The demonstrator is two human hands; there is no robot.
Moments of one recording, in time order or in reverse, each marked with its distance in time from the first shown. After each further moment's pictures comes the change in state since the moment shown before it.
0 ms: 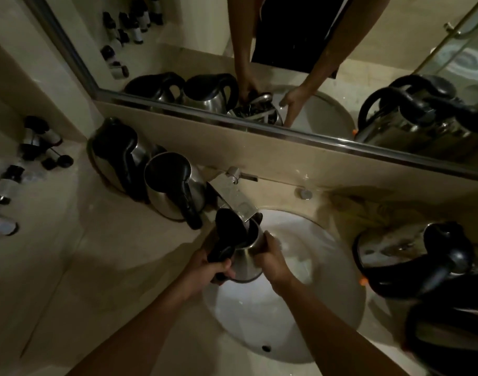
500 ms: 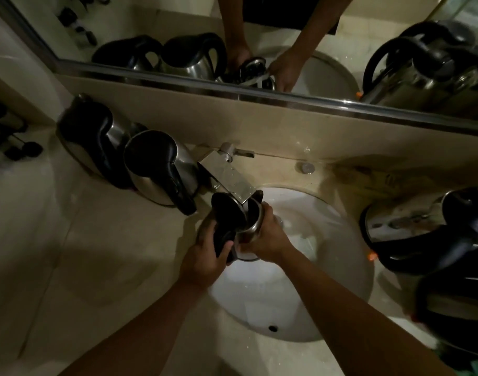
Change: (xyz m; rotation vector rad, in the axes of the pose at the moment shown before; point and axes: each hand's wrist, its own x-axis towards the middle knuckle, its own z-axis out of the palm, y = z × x) left_hand 0.010 -0.034 0.012 0.564 0.274 0.388; right_hand 0.019 -0.003 -0.001 -0.486 0.010 -0.084
